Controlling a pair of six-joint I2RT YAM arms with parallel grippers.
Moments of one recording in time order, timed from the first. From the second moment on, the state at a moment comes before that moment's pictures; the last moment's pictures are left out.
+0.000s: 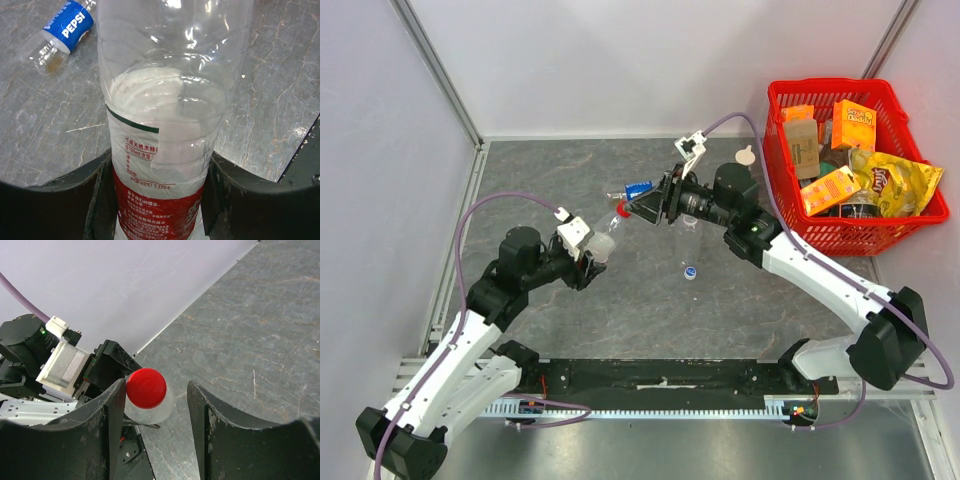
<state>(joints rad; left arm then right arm) -0.46 0.73 0.69 -0.39 0.38 0.20 0.68 1.34 1.12 0.21 -0.47 0.58</state>
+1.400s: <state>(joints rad) -0.46 0.74 0.68 -0.42 0.44 0.21 0.70 1.35 1.03 0.32 -0.50 0.60</state>
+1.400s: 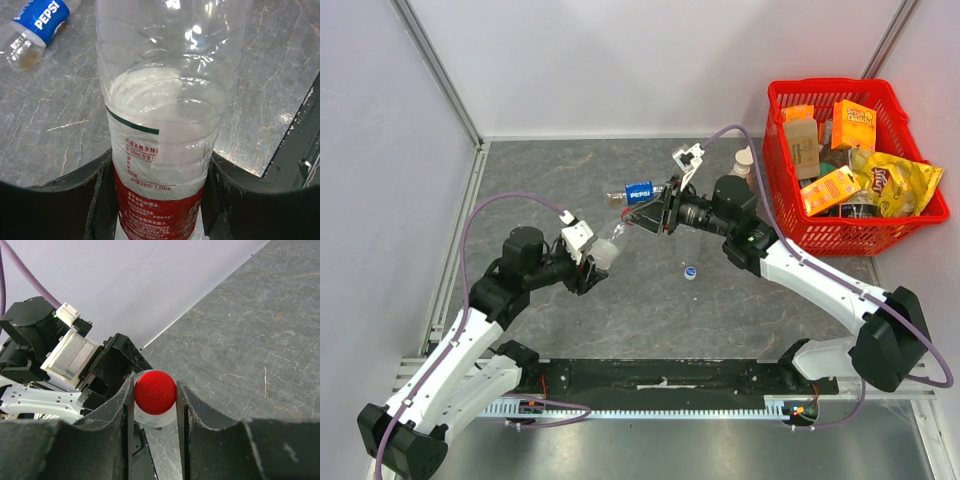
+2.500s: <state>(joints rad) -0.46 0.77 0.74 -0.51 0.91 0.25 0.69 1.16 0.93 0.45 -0.89 0.29</state>
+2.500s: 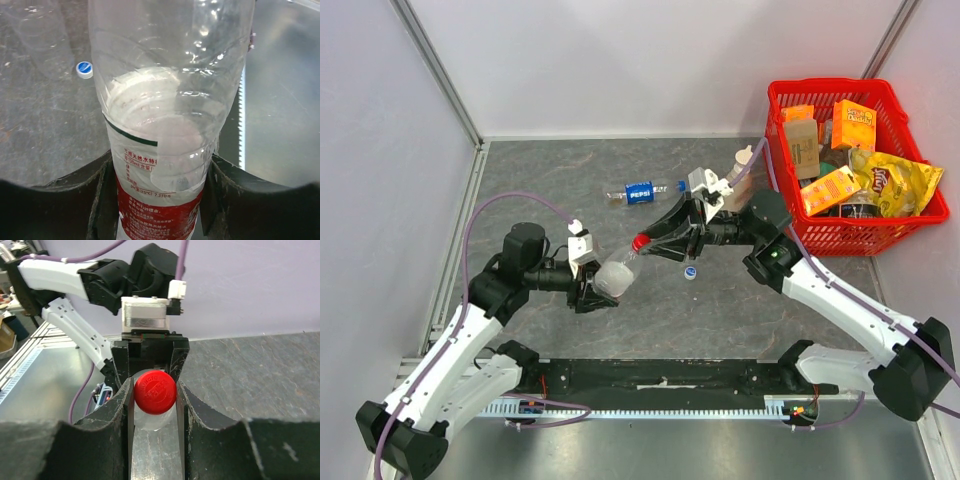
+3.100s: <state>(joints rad) -0.46 0.89 0.79 -0.52 1.27 0.25 0.69 1.11 0.93 0.56 -1.06 0.29</state>
